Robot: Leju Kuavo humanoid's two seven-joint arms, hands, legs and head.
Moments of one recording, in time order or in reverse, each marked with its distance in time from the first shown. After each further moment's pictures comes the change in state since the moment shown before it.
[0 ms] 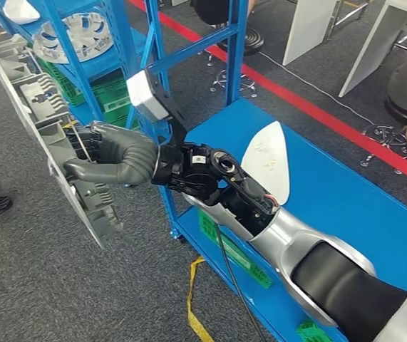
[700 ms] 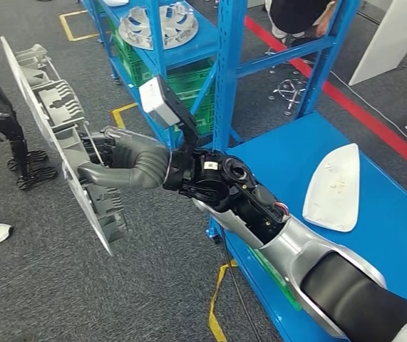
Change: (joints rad) left arm -0.003 -0.007 0.000 0.000 0.007 0.006 -0.004; right arm 0.031 -0.012 -0.002 -0.041 -0.003 -0.018 0.029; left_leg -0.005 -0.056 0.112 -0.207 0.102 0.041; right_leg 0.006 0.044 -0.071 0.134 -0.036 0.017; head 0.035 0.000
